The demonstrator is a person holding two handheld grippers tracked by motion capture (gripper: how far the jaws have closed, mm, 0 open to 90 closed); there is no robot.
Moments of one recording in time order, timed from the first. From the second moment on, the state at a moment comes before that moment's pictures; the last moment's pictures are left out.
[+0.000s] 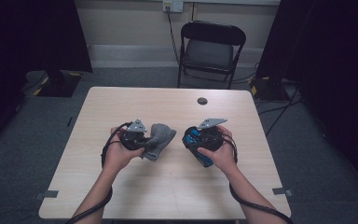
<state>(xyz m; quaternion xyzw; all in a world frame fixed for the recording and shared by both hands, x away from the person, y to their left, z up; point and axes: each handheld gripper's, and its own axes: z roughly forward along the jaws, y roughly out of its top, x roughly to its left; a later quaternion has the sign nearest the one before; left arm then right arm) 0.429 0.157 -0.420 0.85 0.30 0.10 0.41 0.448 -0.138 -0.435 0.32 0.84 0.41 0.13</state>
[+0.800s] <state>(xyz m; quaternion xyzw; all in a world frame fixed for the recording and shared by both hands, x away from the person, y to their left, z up) 0.452 0.114 -0.399 0.86 0.28 0.11 0.42 0.435 -0.122 -0.436 0.28 0.85 0.42 0.11</state>
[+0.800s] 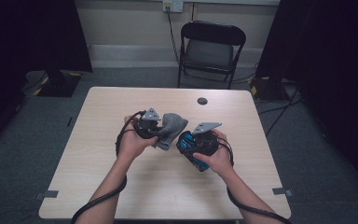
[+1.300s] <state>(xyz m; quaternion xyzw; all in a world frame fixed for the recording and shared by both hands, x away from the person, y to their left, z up) 0.449 0.104 -0.403 0.86 0.26 0.09 0.43 0.435 -0.122 -0.432 0.28 0.86 0.42 0.12</state>
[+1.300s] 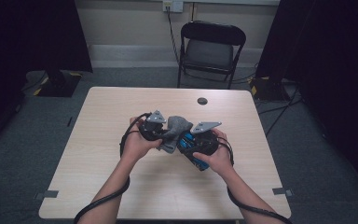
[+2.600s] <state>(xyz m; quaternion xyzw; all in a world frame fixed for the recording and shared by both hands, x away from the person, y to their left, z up) 0.433 0.116 -0.414 0.87 0.26 0.08 0.42 0.447 -0.136 -0.428 0.31 0.85 0.41 0.13</state>
